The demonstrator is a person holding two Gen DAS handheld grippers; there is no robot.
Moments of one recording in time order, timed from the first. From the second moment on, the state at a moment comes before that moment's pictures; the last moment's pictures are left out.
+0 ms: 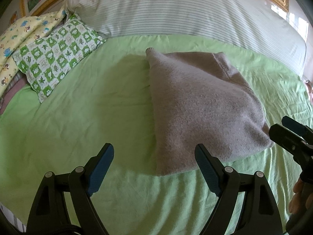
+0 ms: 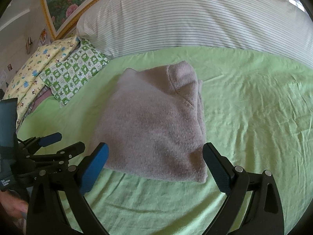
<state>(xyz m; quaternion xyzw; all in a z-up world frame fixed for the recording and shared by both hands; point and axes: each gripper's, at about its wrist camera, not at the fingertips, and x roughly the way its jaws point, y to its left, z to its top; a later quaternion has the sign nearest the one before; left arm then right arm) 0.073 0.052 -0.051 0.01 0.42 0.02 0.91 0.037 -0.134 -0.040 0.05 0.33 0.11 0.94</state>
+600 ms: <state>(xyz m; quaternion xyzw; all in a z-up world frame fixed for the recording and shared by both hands) 0.079 0.047 -0.048 0.02 0.42 0.01 0.91 0.045 -0.132 -0.037 0.06 0.33 0.11 0.94</state>
